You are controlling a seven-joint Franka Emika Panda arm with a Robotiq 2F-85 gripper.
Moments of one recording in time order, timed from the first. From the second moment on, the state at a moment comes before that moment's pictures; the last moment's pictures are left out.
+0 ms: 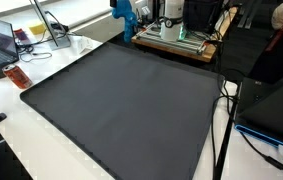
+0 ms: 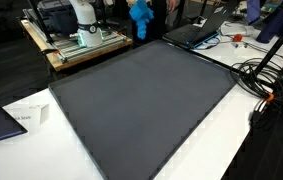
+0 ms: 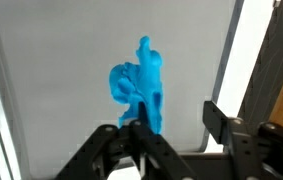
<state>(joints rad) -0.96 0.38 1.36 -1.76 2.51 4.22 -1.06</state>
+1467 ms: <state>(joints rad) -0.81 0.32 1.21 -1.88 2.51 4.22 -1.19</state>
